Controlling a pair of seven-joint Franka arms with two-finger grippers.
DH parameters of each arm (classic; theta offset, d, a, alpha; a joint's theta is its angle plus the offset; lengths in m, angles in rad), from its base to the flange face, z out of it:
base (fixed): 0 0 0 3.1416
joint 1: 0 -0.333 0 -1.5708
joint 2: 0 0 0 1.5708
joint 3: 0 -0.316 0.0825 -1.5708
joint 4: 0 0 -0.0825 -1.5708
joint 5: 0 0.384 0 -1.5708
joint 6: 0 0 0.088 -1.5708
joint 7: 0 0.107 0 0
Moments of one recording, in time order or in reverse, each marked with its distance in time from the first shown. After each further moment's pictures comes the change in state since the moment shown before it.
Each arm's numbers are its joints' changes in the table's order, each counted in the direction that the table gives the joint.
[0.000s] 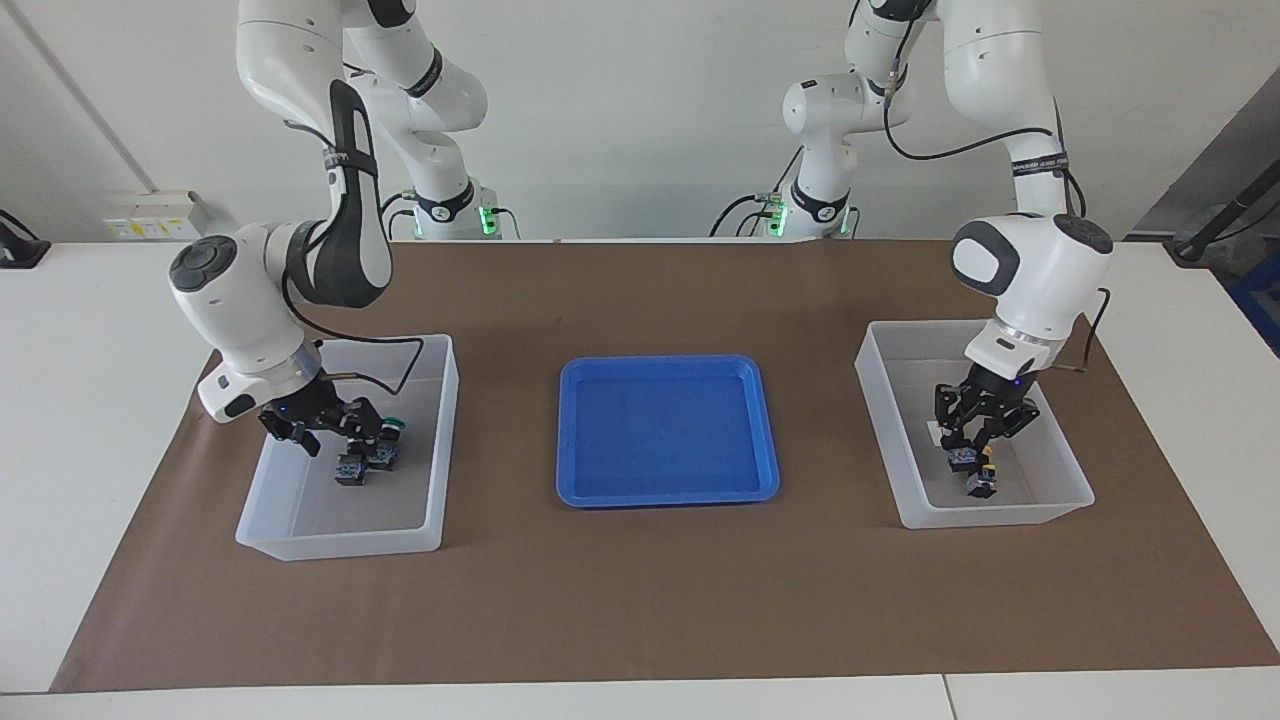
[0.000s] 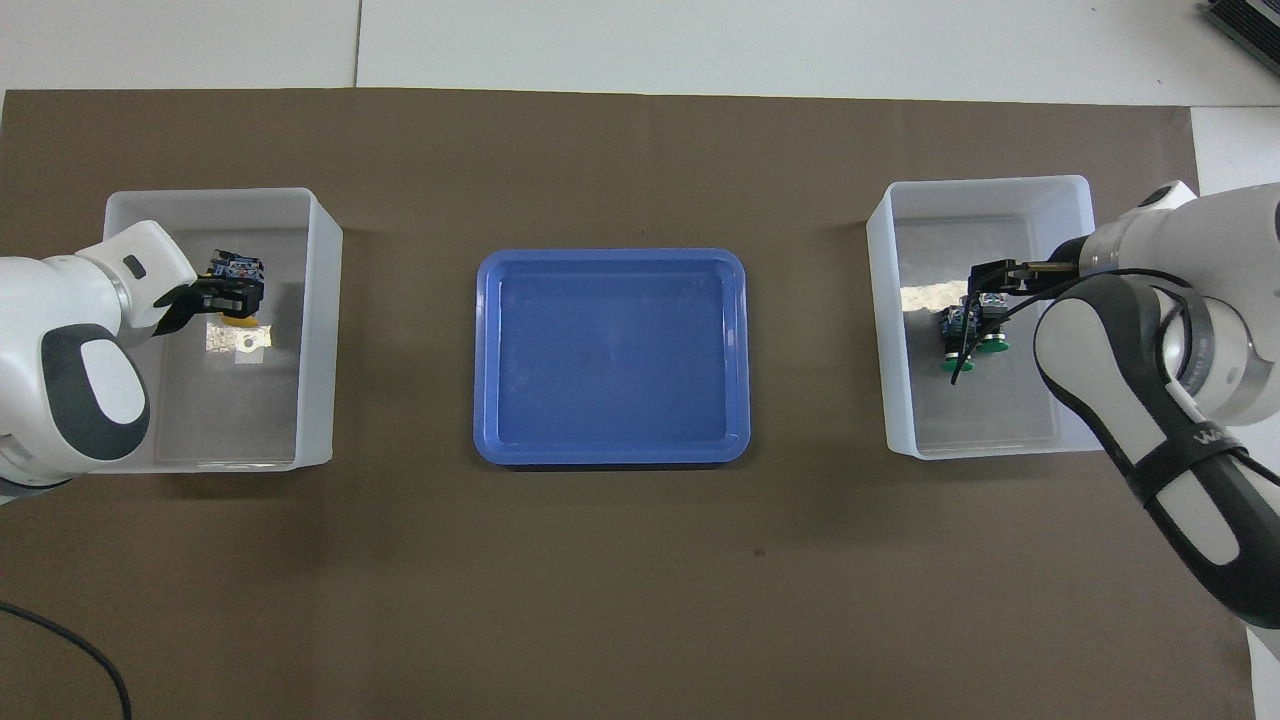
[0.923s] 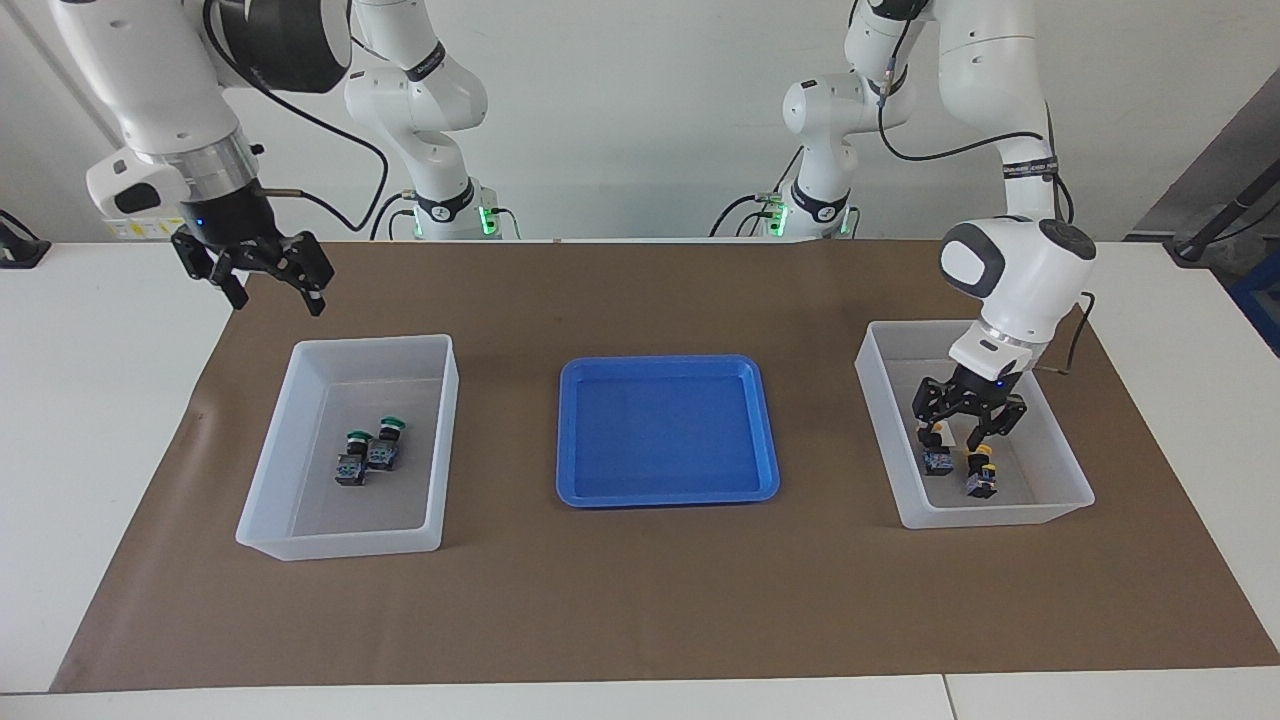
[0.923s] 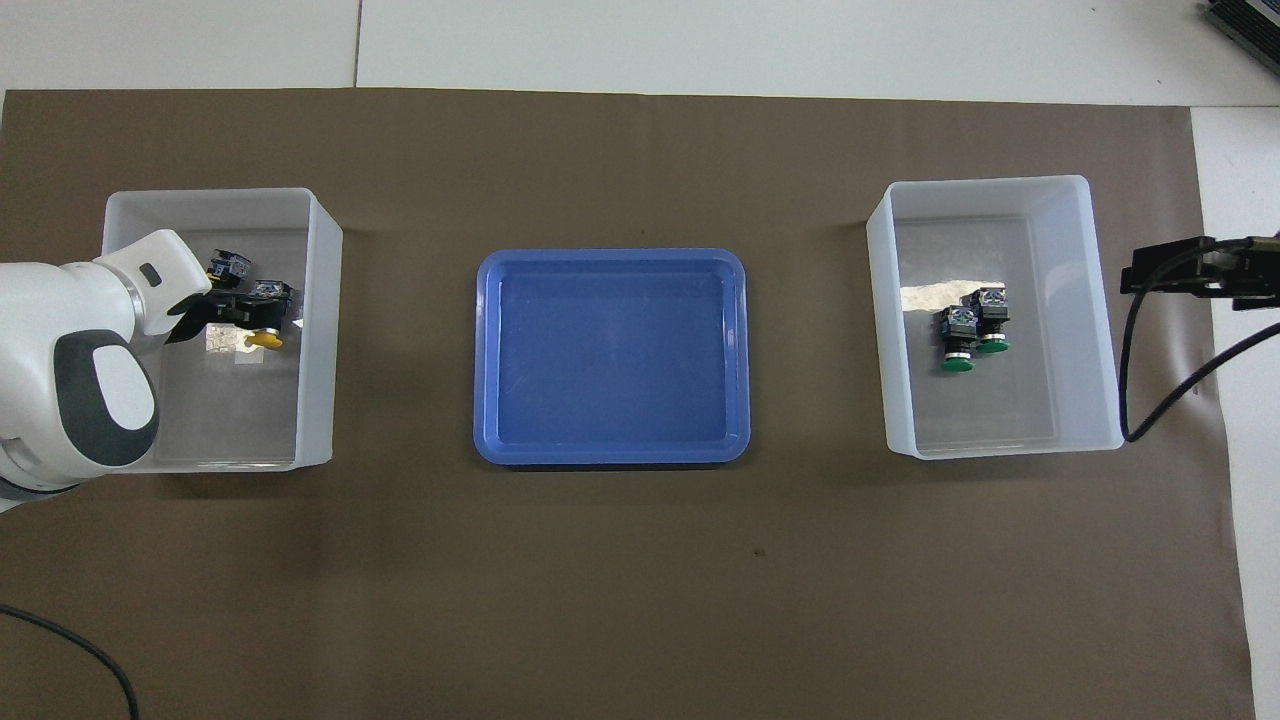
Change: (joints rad) left arm 0.004 0.033 0.011 0.005 -0.006 0.073 0.000; right arm -0.013 0.300 0.013 0.231 -0.114 0.540 0.156
